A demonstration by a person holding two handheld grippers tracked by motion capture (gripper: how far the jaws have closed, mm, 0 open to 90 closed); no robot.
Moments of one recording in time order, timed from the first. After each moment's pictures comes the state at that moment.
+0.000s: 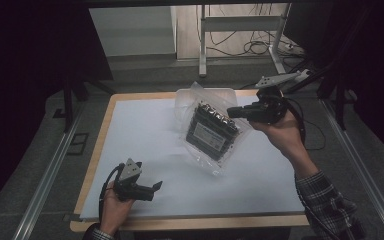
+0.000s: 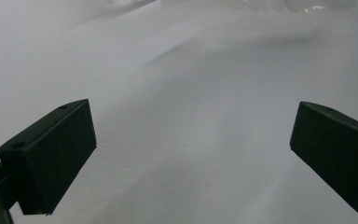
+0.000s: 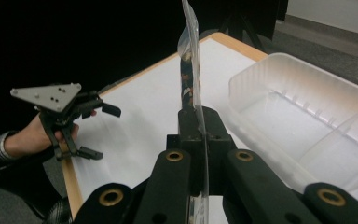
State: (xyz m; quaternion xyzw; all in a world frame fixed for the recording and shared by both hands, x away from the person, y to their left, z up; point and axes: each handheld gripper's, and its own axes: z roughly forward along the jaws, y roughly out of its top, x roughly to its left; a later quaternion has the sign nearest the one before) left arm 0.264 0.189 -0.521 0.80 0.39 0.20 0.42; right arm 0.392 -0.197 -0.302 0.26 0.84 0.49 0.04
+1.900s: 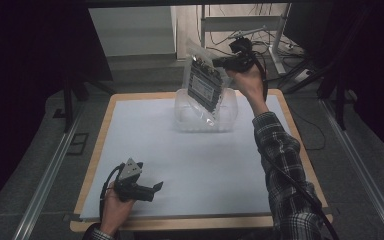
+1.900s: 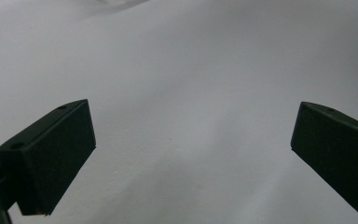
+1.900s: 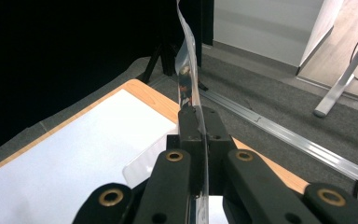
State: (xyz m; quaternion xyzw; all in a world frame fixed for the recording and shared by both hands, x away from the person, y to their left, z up) left arm 0.265 0.189 -0.521 0.80 0.38 0.18 0.43; right arm 0.542 -0.137 -0.286 0.32 0.80 0.48 0.15
